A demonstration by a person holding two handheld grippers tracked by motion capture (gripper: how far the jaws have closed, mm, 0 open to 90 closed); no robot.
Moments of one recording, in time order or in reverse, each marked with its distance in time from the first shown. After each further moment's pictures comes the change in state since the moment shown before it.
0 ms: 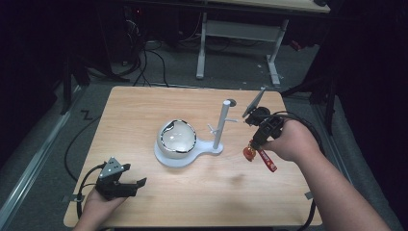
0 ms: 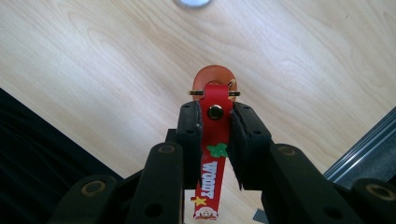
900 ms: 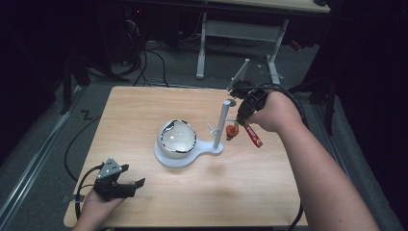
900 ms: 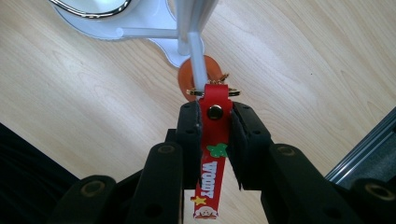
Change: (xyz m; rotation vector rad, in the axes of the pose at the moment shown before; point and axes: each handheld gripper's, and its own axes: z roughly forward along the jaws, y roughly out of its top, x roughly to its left) left arm 0.001 -0.003 -0.004 -0.003 0.006 -0.009; right arm -0.007 0.066 -0.030 -0.042 -0.021 -0.006
